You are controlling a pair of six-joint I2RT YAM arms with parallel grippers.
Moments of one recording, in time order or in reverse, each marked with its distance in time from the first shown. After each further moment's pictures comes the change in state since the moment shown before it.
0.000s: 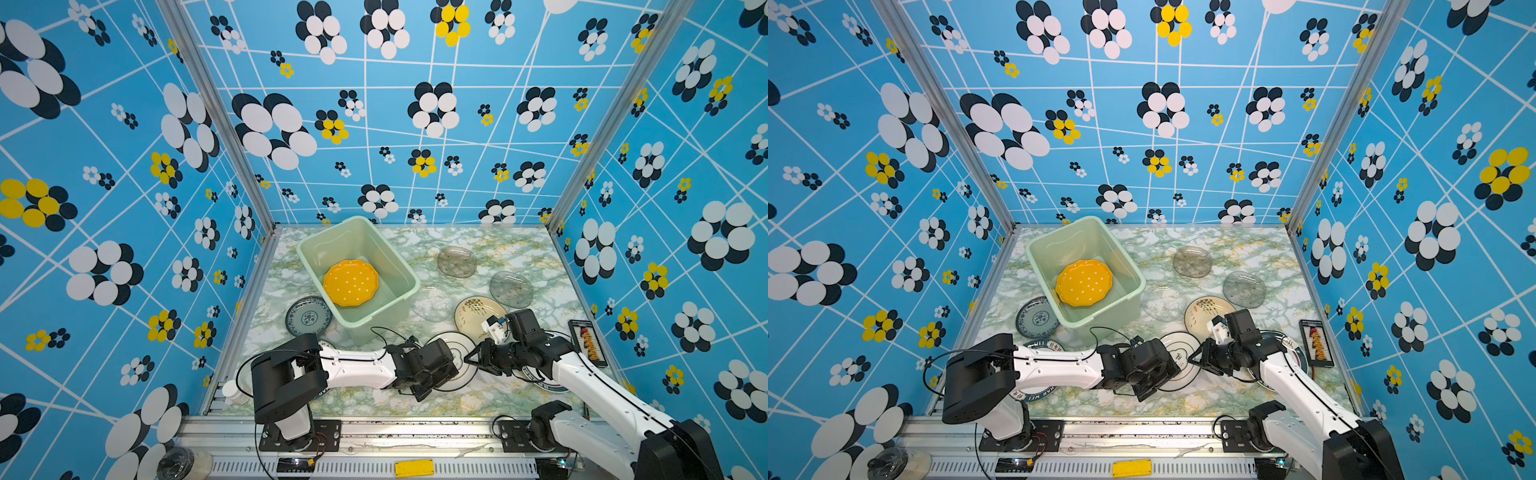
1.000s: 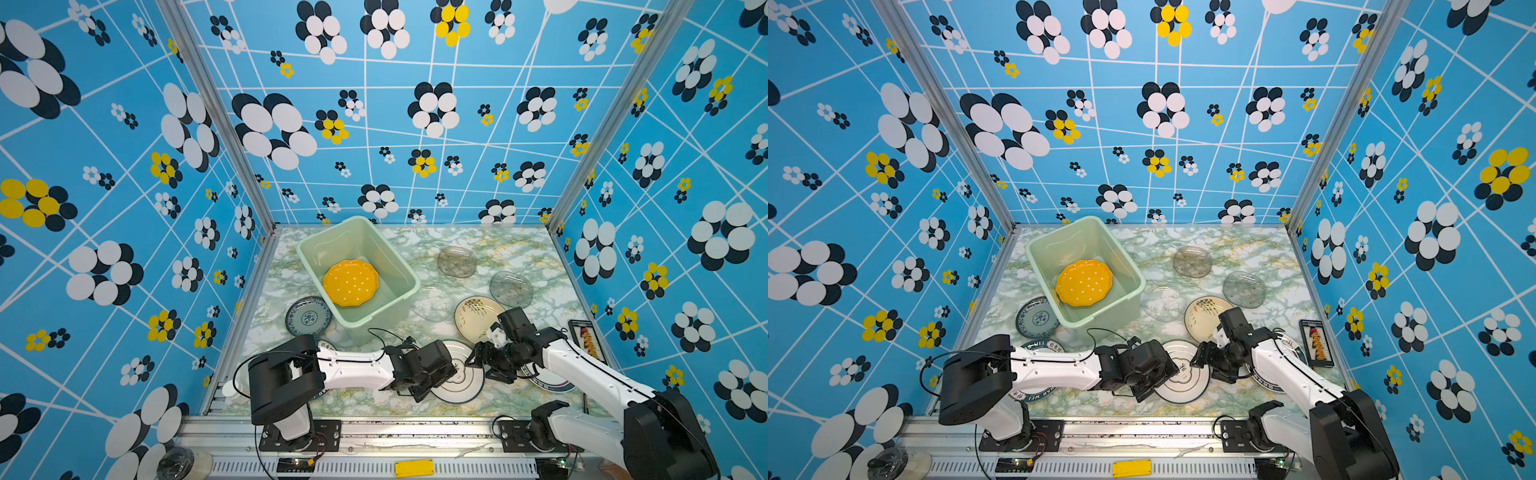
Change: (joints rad) left arm 0.000 -0.008 -0.014 0.013 -0.013 -0.026; right arm 0.011 0.150 0.049 -0.128 0.172 -0.006
